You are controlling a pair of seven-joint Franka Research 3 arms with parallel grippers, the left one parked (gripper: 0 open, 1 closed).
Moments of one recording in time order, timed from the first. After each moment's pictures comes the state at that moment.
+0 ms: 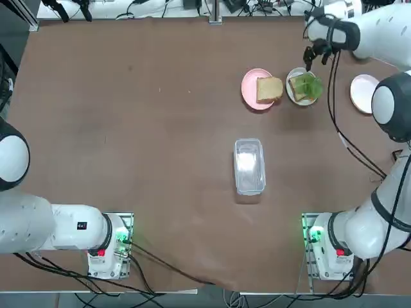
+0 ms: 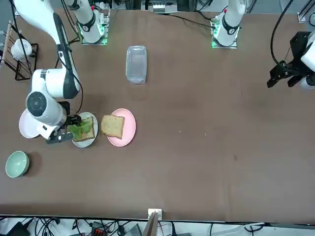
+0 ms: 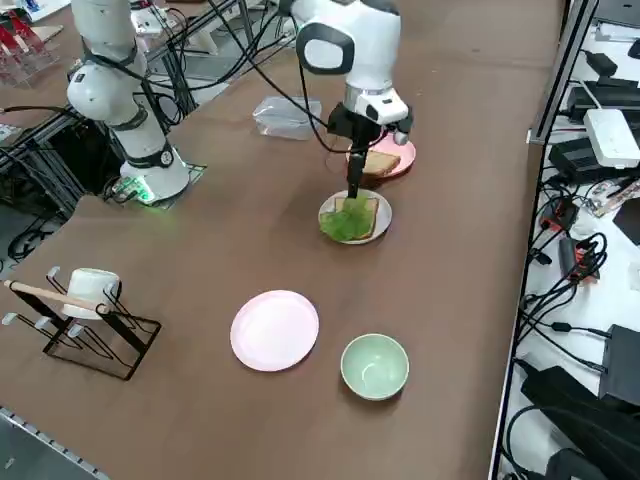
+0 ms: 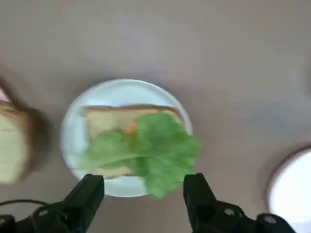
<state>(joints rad) 0.33 0.41 -0.27 -1.79 -0.02 2.08 -0.09</state>
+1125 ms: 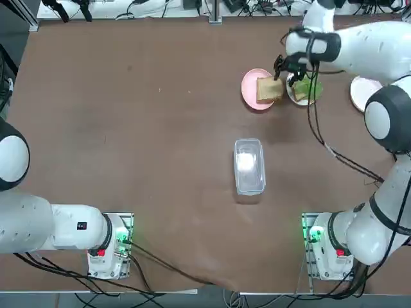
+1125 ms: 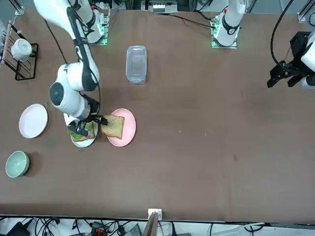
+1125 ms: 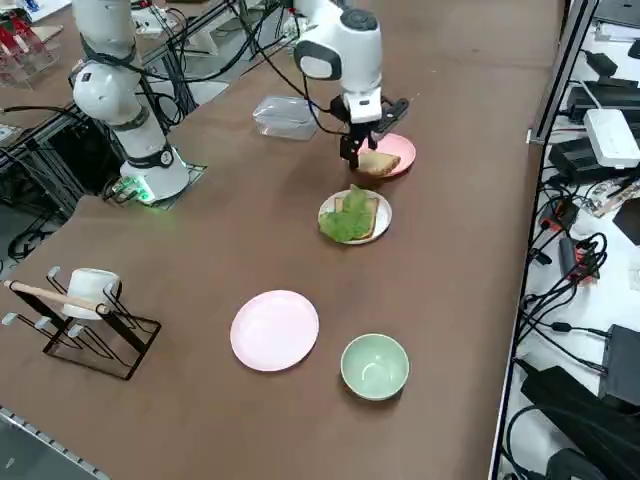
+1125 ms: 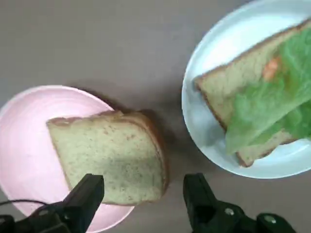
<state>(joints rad) 0.50 0.39 -0.26 -2.04 0.32 2.38 0.33</state>
